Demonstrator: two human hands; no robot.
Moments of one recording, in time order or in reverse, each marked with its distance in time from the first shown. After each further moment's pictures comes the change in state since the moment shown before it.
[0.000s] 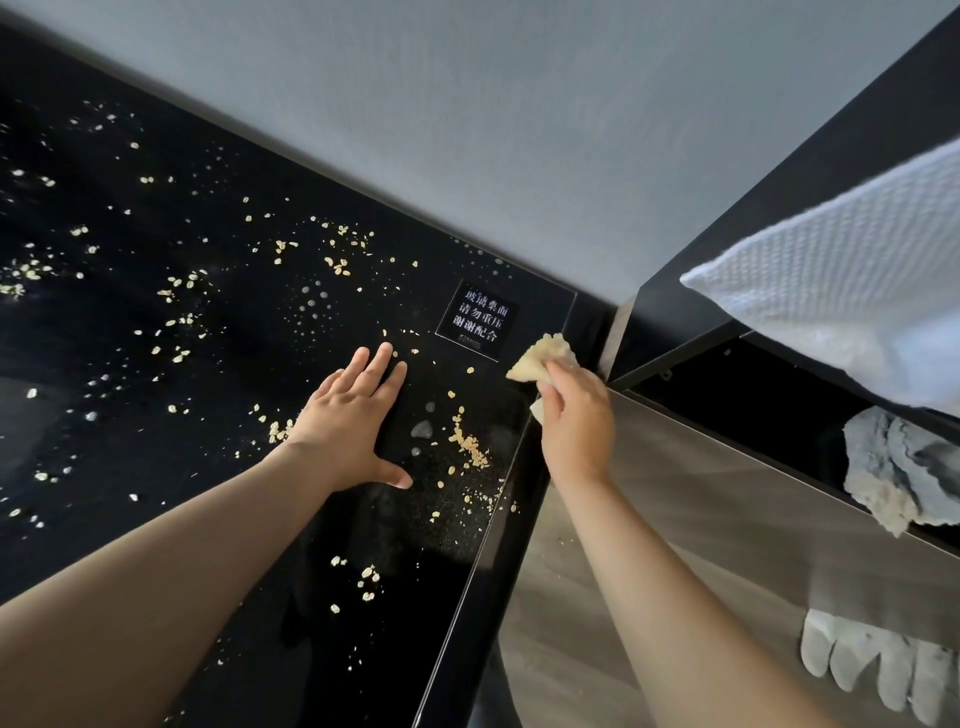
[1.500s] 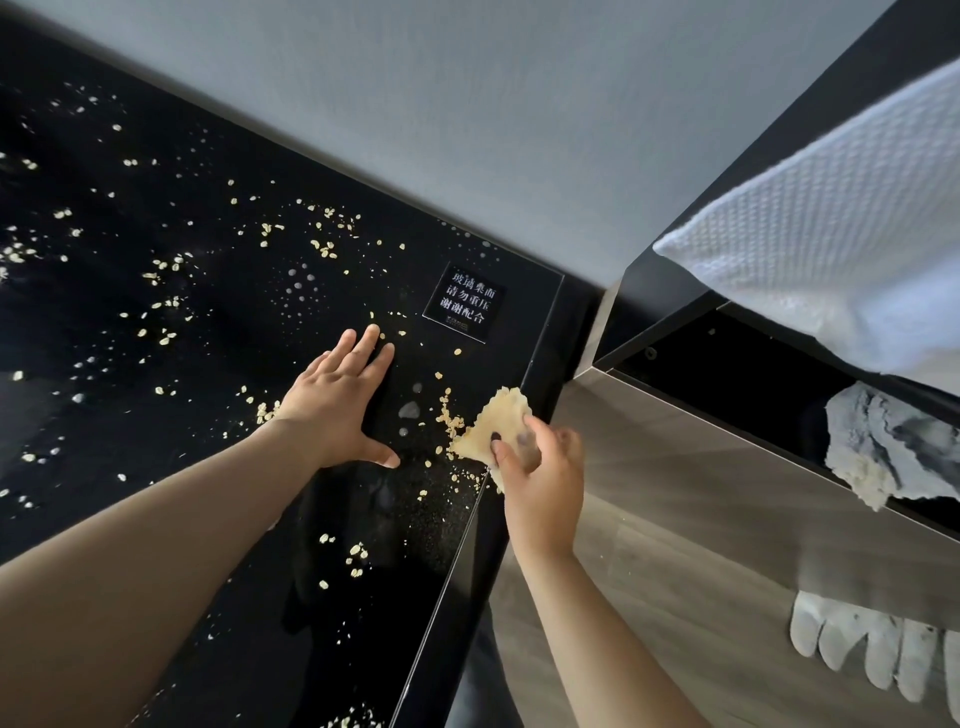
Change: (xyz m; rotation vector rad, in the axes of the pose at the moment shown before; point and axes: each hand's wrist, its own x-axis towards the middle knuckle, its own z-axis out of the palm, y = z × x) left_hand -0.002 0.004 -0.003 -0.005 -0.016 -0.015; right_hand -0.086 -0.013 0.002 0.163 0.003 0.308
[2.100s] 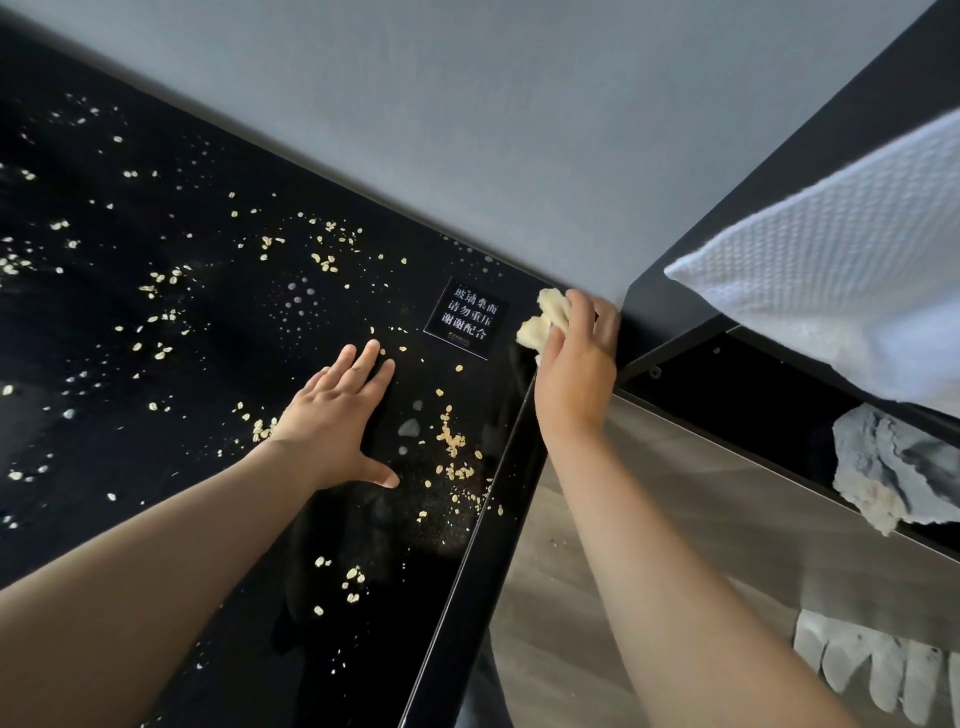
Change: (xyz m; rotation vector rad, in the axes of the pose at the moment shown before) left_hand 0.001 -0.002 0.002 -0.005 0.013 0.008; right_hand 0.120 -0.052 -0.002 -0.194 0.235 -0.361
